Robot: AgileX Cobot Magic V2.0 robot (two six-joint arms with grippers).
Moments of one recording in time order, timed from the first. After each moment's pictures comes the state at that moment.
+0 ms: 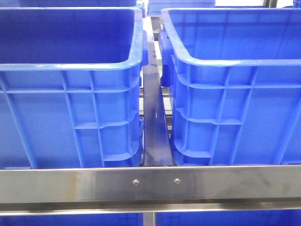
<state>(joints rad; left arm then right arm) 0.00 0.21 -0.33 0.06 0.30 -0.11 -0.05 -0.01 0.03 0.03 0.00 0.01</state>
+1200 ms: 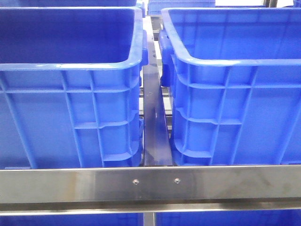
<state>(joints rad) -0.09 1.15 -1.00 0.07 0.76 -0.11 -0.05 -0.01 0.03 0.03 0.00 0.01</state>
